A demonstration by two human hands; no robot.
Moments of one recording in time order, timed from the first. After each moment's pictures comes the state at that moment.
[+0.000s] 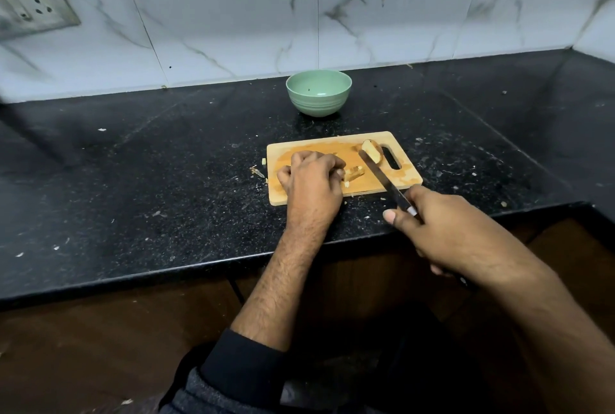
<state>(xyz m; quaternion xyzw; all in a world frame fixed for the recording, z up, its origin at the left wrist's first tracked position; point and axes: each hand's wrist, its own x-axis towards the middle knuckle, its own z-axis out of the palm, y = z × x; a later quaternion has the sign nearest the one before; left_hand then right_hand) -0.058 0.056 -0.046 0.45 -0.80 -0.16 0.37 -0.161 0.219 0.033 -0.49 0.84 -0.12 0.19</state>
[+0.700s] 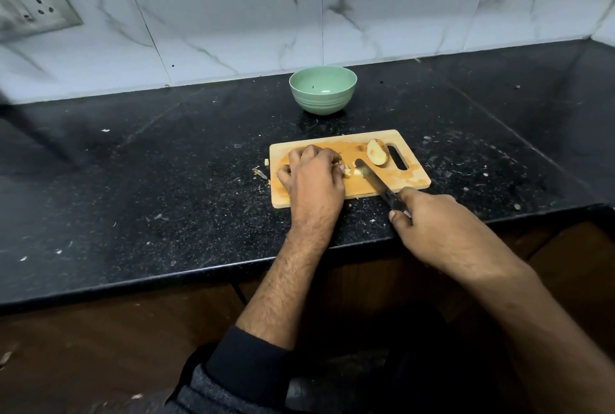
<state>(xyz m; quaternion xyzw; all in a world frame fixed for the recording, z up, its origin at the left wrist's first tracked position) -0.066 0.049 -0.043 0.50 -0.79 -0.12 0.35 -0.167 0.193 0.010 -0.50 0.85 -0.08 0.13</state>
